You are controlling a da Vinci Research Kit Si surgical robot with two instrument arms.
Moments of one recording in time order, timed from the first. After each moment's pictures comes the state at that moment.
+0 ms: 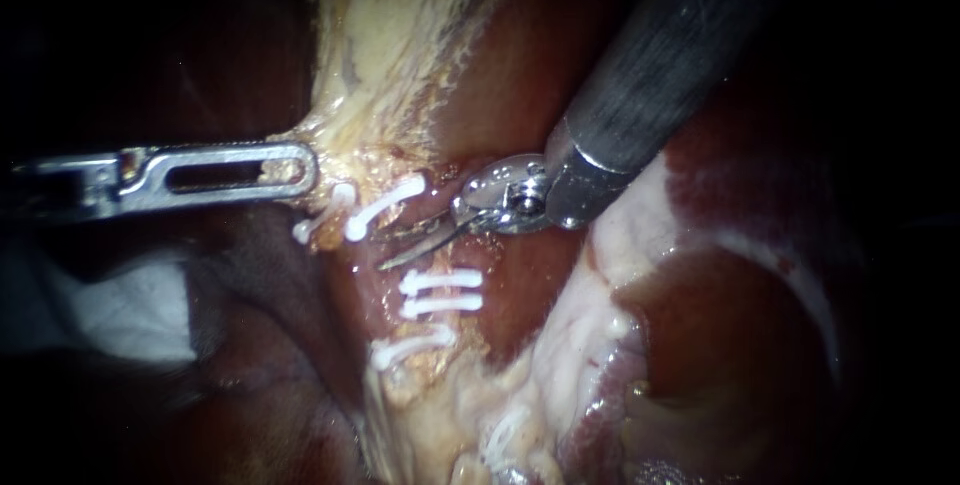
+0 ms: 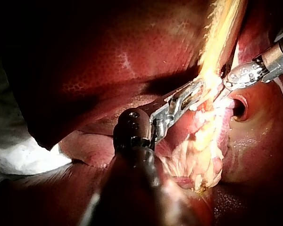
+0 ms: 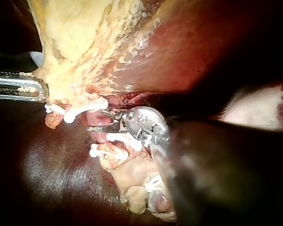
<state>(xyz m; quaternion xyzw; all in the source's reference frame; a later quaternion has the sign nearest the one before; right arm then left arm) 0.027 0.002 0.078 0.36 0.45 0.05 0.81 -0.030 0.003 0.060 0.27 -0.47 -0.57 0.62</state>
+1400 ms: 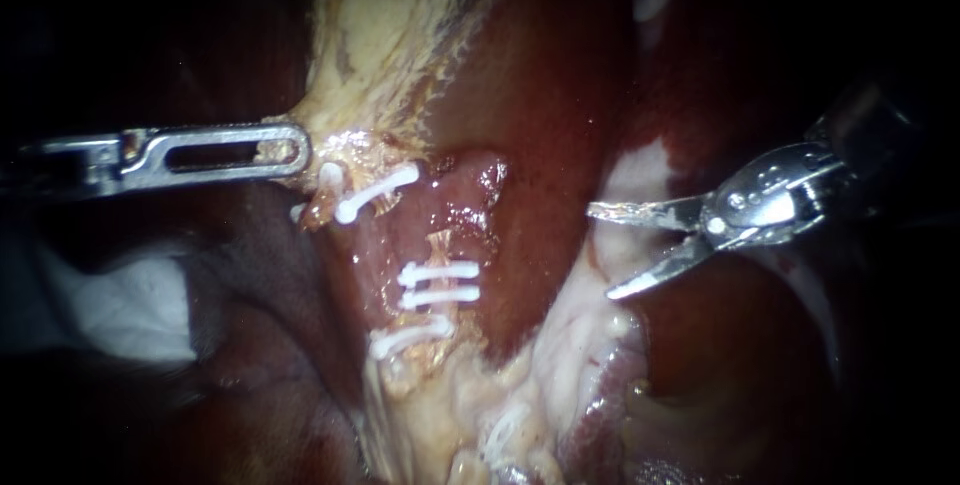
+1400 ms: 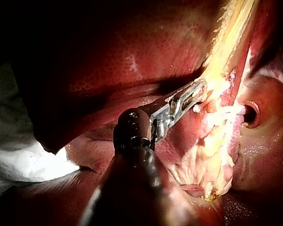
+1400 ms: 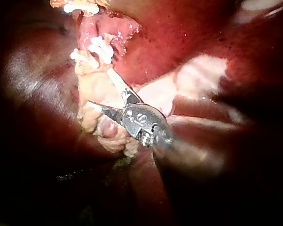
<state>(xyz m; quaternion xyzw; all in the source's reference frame) 0.008 0.003 0.060 0.15 0.50 0.04 0.85 -0.029 0.005 0.064 0.26 -0.47 -0.57 0.62</state>
